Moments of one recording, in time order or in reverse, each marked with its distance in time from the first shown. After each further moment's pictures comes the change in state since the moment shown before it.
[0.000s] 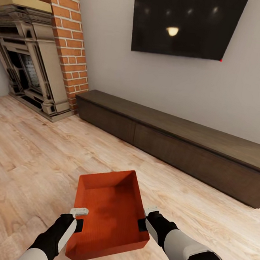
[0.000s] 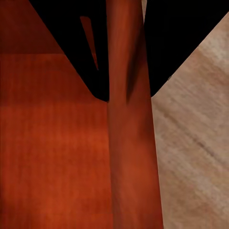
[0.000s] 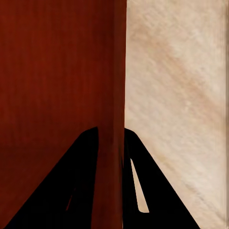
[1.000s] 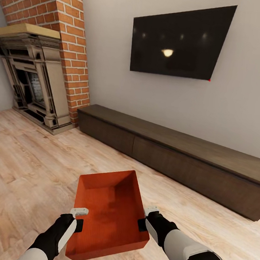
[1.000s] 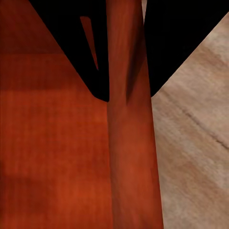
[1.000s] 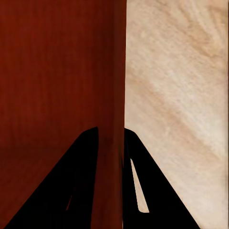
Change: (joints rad) left arm 0.000 0.000 0.000 0.000 -0.002 0.000 -0.002; right arm 0.000 0.000 0.000 0.000 -0.001 0.000 0.000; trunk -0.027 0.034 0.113
